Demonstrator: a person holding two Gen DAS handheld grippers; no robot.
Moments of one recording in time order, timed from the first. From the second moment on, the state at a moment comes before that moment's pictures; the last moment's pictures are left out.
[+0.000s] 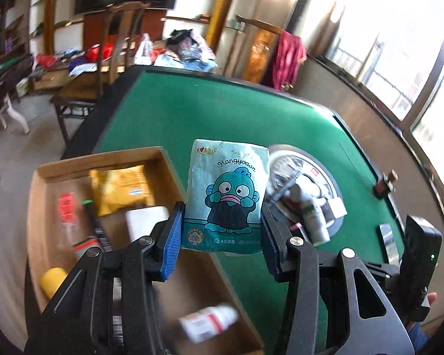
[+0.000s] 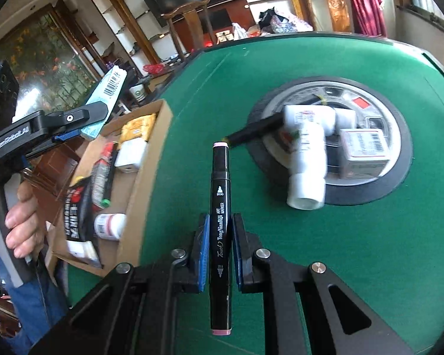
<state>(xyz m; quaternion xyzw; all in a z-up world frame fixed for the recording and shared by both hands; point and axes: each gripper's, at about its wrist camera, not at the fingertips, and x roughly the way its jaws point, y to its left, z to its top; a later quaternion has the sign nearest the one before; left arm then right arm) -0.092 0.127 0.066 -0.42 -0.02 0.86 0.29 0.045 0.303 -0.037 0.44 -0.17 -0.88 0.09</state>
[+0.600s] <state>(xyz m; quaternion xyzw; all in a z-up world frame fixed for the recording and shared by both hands) -0.155 0.030 0.018 -0.49 -0.07 0.85 0.16 -0.057 0.167 -0.005 0.47 -0.12 -0.86 0.15</state>
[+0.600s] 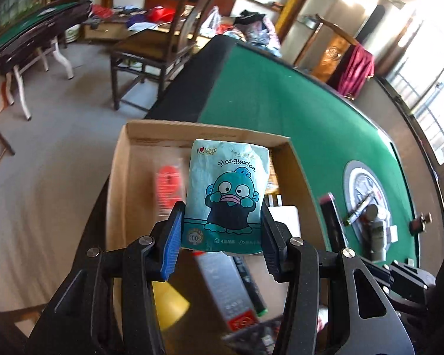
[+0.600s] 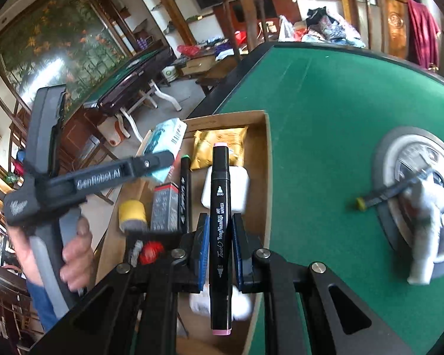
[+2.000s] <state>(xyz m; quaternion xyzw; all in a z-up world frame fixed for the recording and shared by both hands) -0.171 0.006 -0.001 -0.52 -0.13 0.83 0.13 -0.116 0.124 -0.039 0.50 -0.14 -0.84 0.16</state>
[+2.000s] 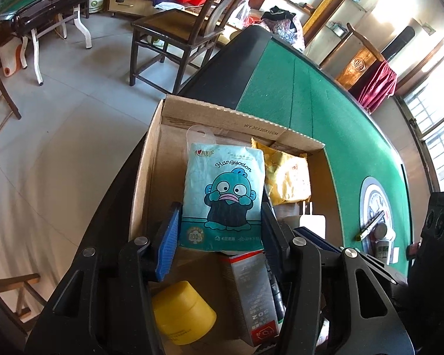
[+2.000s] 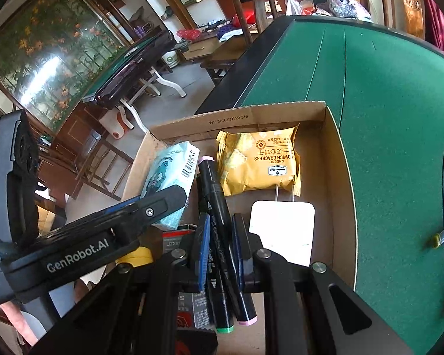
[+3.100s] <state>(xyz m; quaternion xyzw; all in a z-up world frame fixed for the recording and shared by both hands) -0.096 0.120 0.055 -0.42 -0.02 0.86 0.29 0.042 0.390 -0.019 0.38 -0.24 -0.89 0.01</state>
